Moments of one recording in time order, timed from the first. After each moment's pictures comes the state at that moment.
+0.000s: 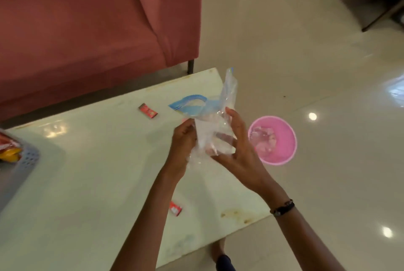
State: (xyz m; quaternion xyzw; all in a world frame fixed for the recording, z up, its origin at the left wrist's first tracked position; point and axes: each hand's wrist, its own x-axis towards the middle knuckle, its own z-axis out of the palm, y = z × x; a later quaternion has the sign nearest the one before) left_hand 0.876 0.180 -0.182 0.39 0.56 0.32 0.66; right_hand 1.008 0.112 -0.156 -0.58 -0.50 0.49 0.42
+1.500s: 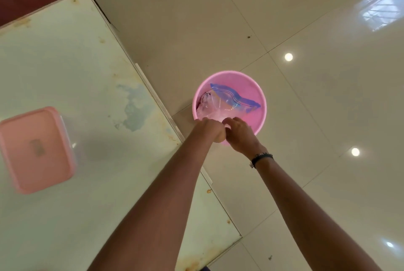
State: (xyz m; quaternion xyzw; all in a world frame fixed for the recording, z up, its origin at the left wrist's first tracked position) left_hand 1.162 0.175 -0.458 0.76 0.30 -0.46 0.34; right_hand 1.239 0.088 -0.484 -0.82 -0.46 0.35 0.02
